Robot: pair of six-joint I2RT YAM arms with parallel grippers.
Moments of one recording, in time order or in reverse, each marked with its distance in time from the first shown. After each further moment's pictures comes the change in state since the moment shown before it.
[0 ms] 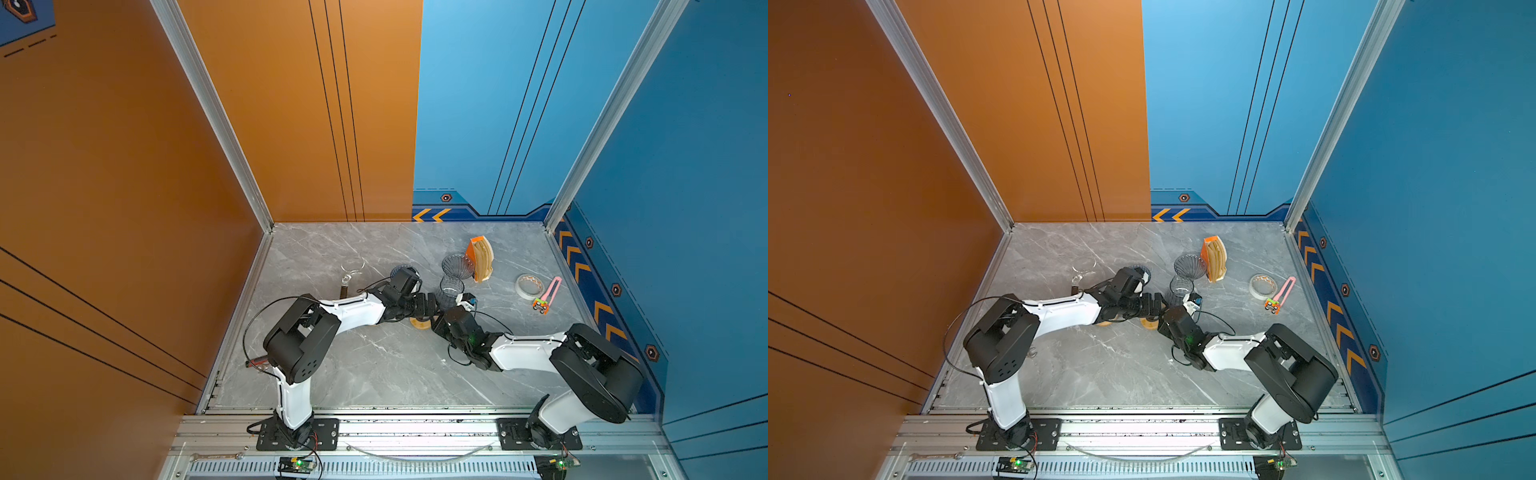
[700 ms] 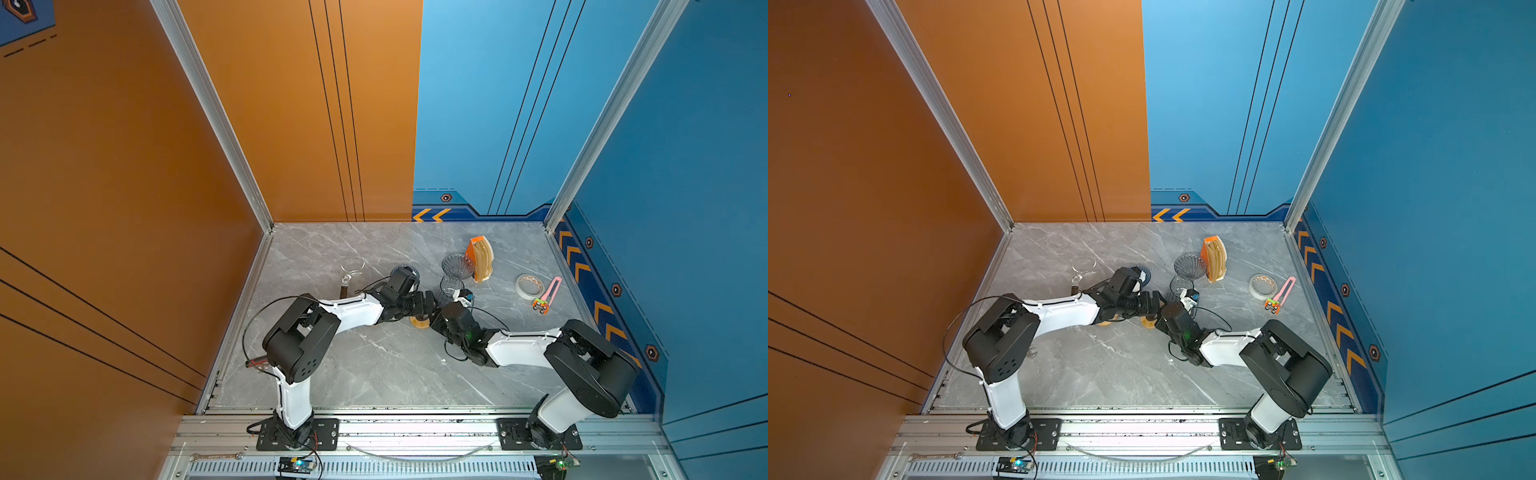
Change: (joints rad) left arm 0.008 -0.001 -0.025 0.055 0.001 -0.045; right arm -0.005 0.029 0.040 0.025 -0.003 -0.007
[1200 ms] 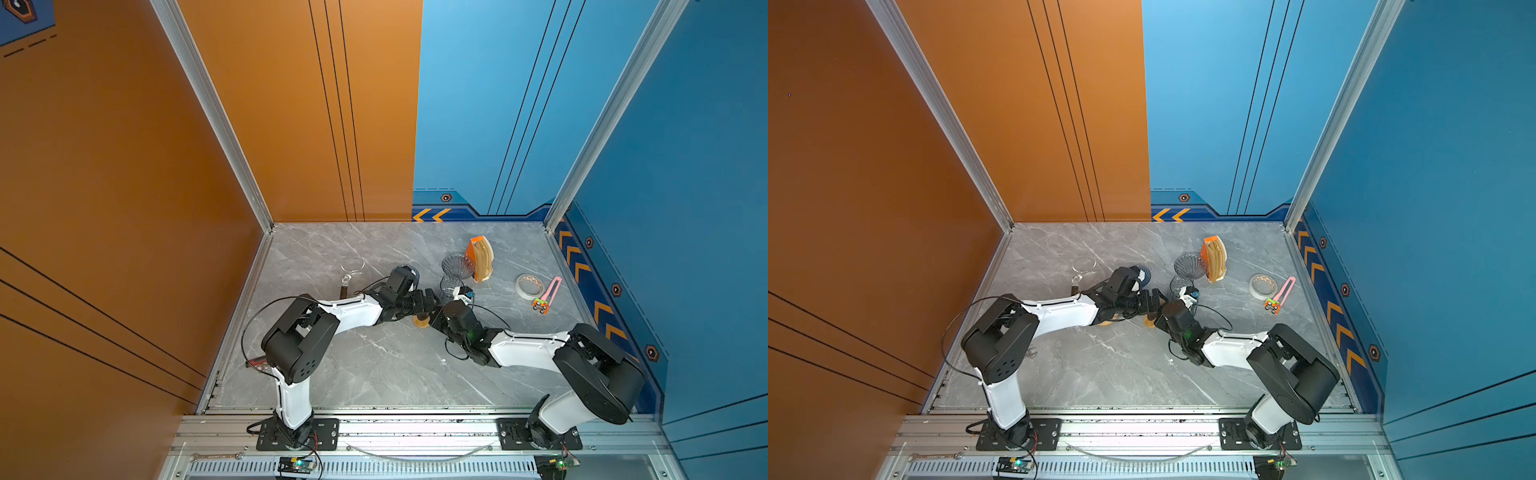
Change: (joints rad) left arm 0.002 -0.011 -0.013 0.044 0.031 -0.053; right arm 0.000 -0.053 0.004 -0.030 -0.005 -0.039
